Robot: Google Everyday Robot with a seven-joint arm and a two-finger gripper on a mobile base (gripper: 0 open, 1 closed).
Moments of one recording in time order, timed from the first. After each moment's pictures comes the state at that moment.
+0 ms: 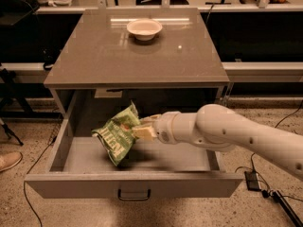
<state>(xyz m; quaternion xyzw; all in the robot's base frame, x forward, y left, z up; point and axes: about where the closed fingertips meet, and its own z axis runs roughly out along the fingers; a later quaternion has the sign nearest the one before) 0.547 0.033 0.707 -0.38 0.77 0.29 0.42</state>
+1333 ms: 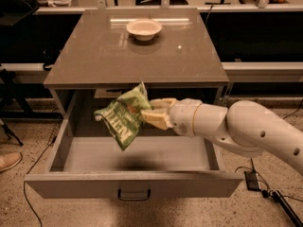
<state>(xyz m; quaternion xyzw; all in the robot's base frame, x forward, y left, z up) 0.532 0.000 0.804 -0.38 0.70 0.29 0.52</state>
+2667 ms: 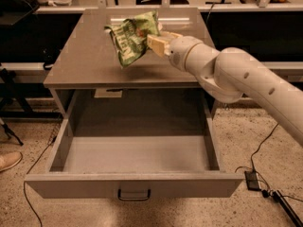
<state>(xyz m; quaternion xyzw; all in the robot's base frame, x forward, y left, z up) 0.705 -0.026 0.936 -0.22 0.67 0.26 0.66</state>
